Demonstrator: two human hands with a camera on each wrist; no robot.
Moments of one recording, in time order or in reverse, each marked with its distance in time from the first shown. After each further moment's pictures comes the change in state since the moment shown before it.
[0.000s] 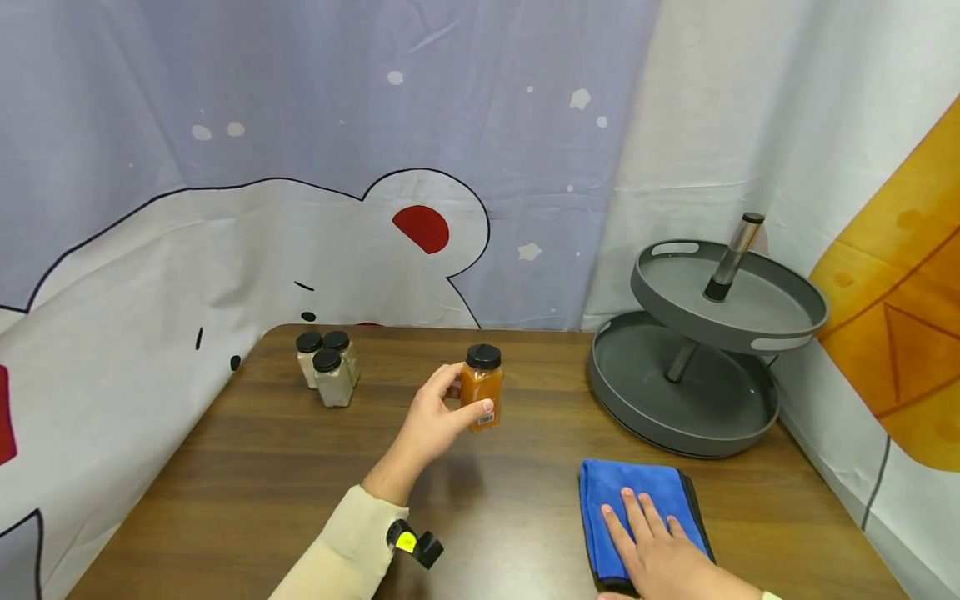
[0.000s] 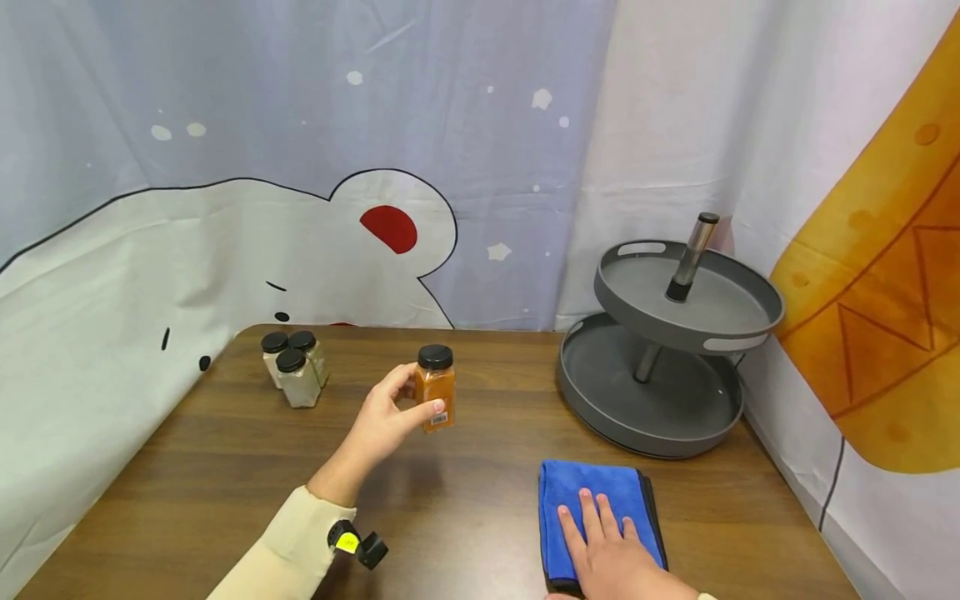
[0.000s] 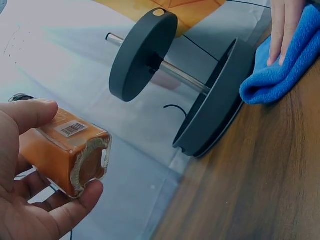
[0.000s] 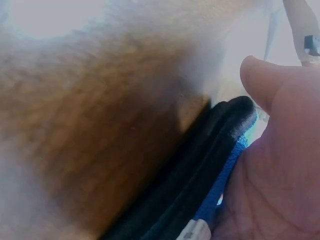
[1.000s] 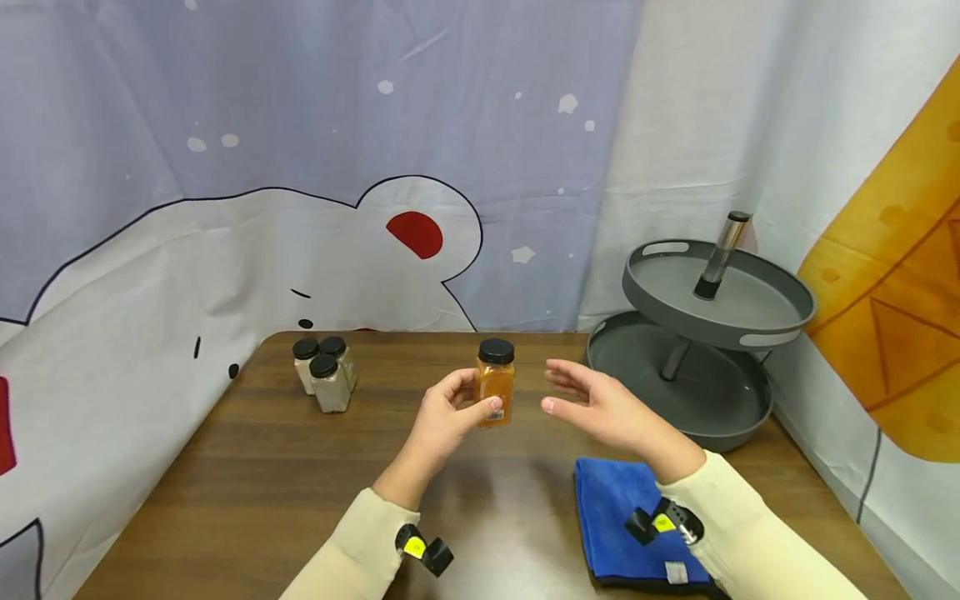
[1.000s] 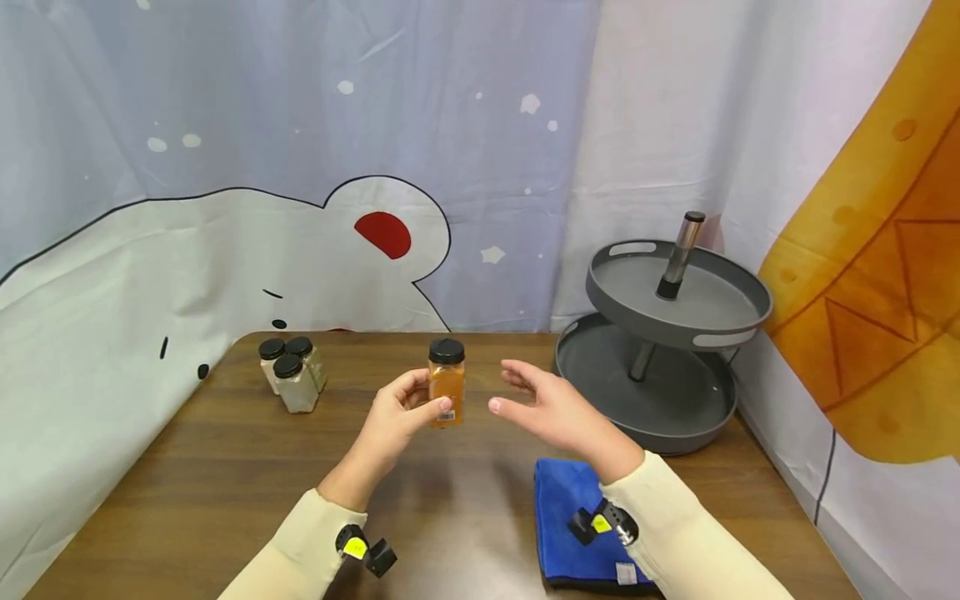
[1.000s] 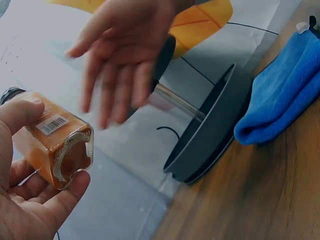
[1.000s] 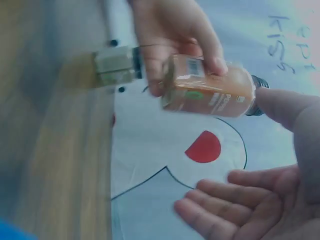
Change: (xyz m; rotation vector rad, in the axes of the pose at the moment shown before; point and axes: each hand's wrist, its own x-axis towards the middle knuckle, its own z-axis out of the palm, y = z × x) left_hand 0.001 0.012 0.021 -0.278 -0.022 -0.104; right_hand 0.070 -0.024 -0.150 0.703 0.386 -0.144
